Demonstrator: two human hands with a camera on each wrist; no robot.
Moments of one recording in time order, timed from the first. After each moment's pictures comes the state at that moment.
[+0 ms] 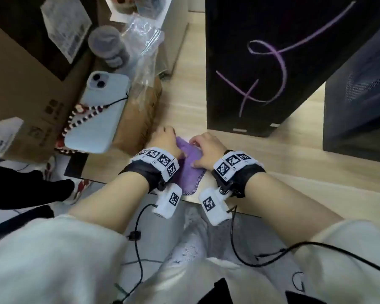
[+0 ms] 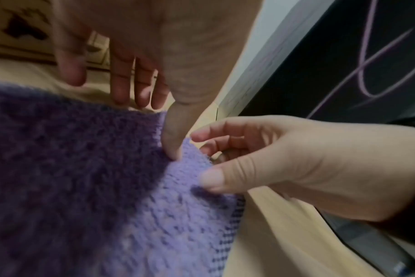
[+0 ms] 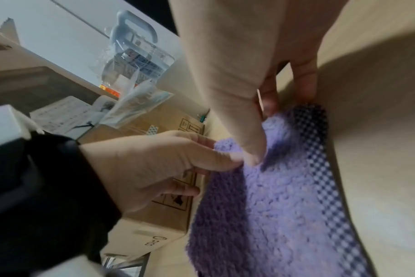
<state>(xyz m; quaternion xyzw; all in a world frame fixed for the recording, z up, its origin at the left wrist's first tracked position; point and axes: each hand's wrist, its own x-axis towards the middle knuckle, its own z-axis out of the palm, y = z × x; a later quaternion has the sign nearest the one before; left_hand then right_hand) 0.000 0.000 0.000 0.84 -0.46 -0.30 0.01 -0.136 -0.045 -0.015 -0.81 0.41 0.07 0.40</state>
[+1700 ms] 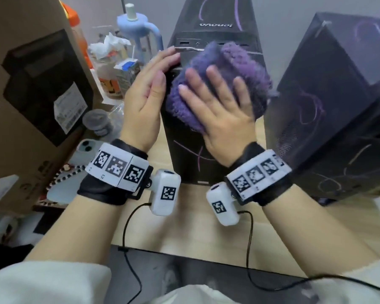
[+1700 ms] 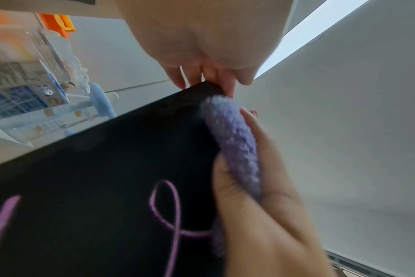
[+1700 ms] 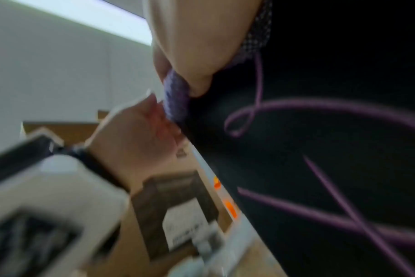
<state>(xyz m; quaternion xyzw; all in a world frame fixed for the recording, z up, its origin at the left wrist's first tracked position) -0.045 -0.054 0.215 0.50 -0.62 -0.10 0.60 -0.199 -0.099 0.192 -0.84 0.26 -0.38 -0.27</state>
